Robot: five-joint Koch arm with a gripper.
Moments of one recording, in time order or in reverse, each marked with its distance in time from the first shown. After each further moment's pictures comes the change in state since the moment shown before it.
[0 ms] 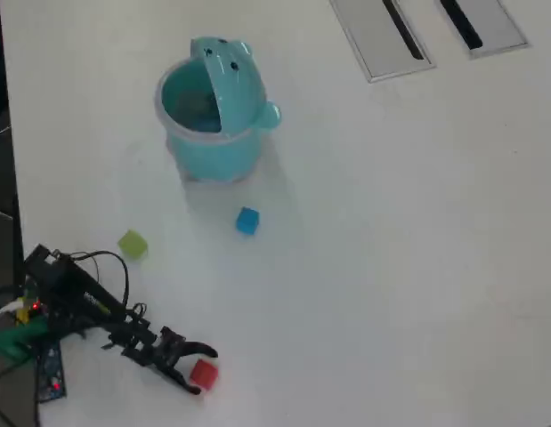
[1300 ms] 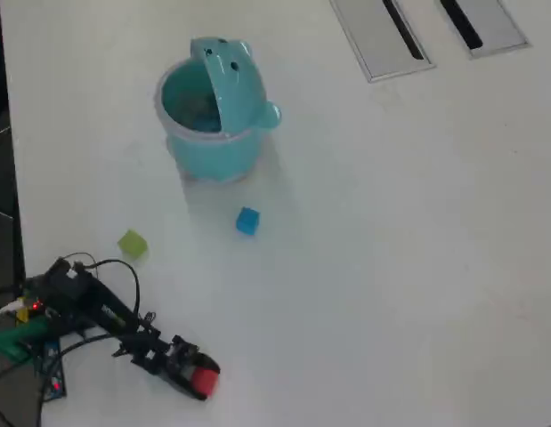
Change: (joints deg) arm 0.3 -12.0 -4.7 -1.7 -2.5
